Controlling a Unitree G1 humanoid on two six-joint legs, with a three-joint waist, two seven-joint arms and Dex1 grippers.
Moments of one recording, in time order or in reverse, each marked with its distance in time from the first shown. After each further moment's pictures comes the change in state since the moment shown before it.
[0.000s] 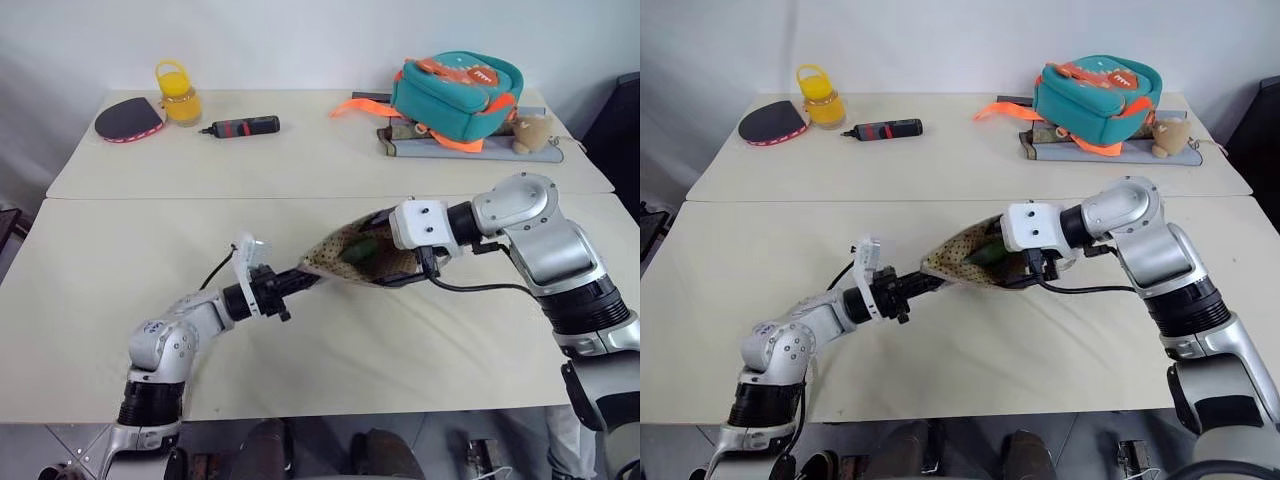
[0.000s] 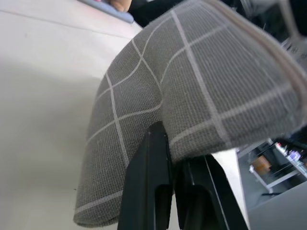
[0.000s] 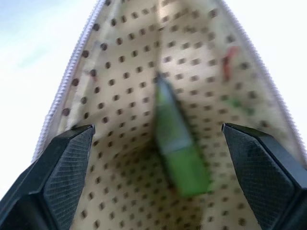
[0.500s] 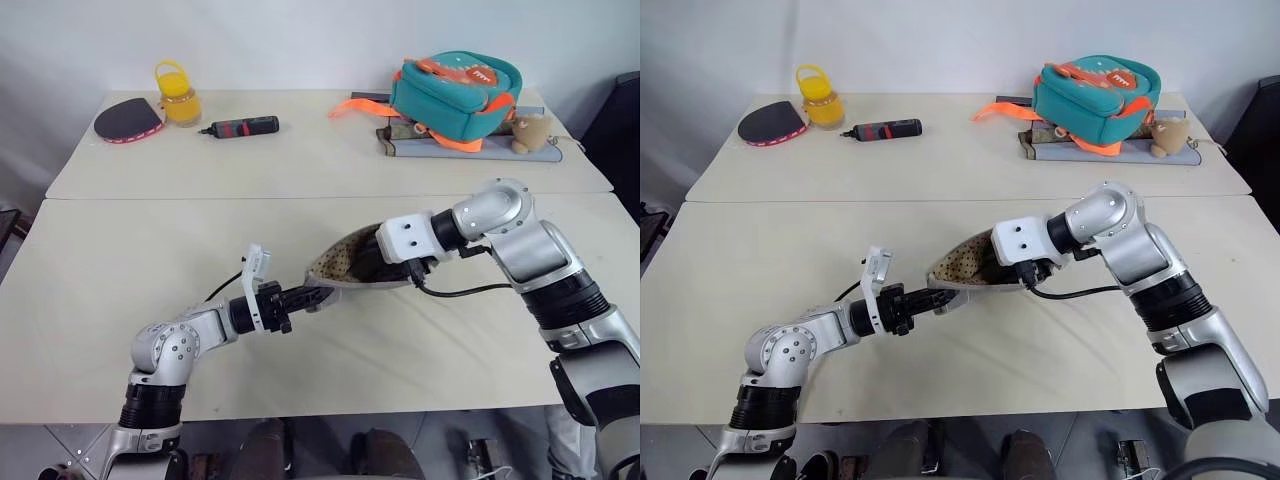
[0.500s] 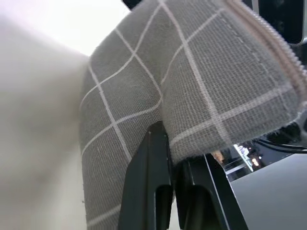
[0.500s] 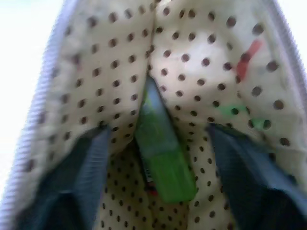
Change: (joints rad) left arm 0.021 -0.018 -0.008 0.022 -0.069 0.115 -0.002; right arm -0.024 0.049 0.074 0.098 -0.096 -0.131 0.018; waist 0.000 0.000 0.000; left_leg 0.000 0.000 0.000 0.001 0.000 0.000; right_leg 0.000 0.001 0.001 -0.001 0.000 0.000
